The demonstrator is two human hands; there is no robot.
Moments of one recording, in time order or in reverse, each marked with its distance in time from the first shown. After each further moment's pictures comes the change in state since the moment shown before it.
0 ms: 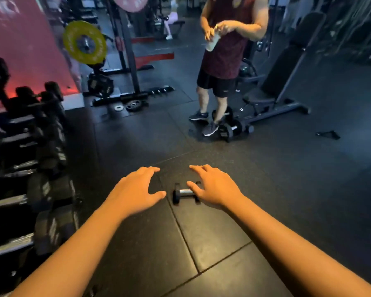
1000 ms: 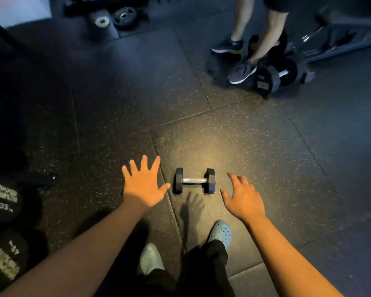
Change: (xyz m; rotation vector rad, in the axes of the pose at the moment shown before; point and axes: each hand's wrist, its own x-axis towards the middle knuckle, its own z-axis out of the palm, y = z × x) left_hand 0.464 -0.149 0.274 0.303 -0.268 -0.353; right_hand 0.370 0.272 0.286 0.119 -0.370 0.396
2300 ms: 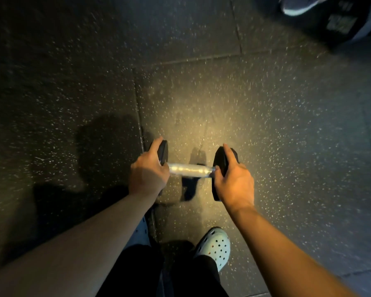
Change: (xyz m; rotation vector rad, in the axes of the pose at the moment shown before) left_hand 0.186 0.070 0.245 -0.654 0.018 -0.341; right_hand 0.230 0.020 0.201 0.198 0.003 0.071
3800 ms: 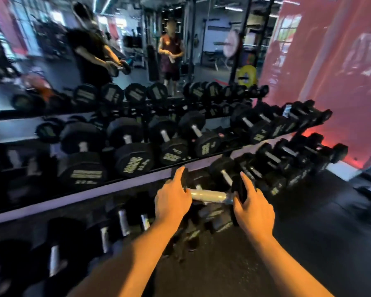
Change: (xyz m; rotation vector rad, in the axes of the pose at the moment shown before) left_hand -0.745 -0.251 -0.548 -0.422 1.113 -0.780; right_hand -0.757 -0.428 -0.178 -0.105 0.073 -1.557
